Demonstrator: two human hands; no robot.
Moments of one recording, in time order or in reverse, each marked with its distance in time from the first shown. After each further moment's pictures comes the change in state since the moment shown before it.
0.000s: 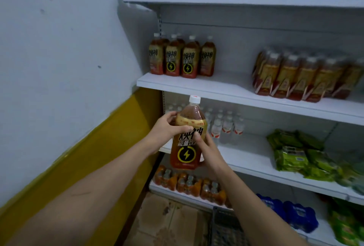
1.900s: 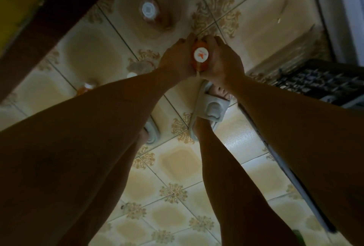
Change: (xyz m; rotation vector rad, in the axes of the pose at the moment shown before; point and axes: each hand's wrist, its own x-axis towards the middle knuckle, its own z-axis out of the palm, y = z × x) left_hand -0.106 -0.864 0.153 0.459 0.074 -0.971; right_hand 0.112 0.838 0.060 -1.158 -0.988 0.164
